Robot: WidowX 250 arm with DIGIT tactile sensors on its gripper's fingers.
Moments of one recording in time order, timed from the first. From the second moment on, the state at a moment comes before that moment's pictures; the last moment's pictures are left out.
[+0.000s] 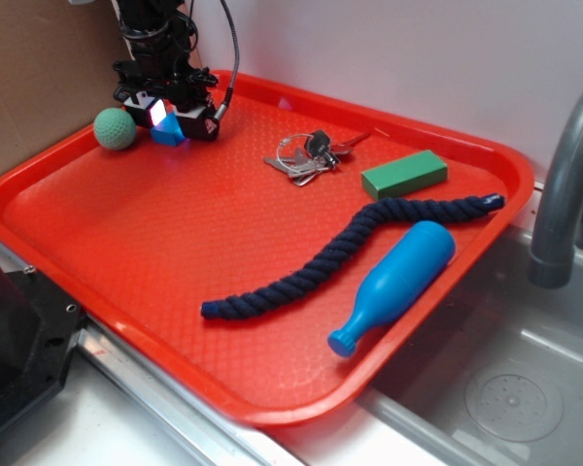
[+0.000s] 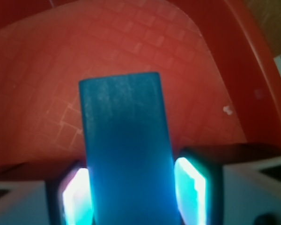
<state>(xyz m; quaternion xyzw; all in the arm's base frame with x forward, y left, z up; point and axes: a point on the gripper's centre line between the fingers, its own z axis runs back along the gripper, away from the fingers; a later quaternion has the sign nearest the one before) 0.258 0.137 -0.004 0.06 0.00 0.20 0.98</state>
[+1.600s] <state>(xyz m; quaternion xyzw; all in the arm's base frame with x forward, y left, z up) 0.170 -0.001 0.200 -0.04 -0.03 0.03 1.00</state>
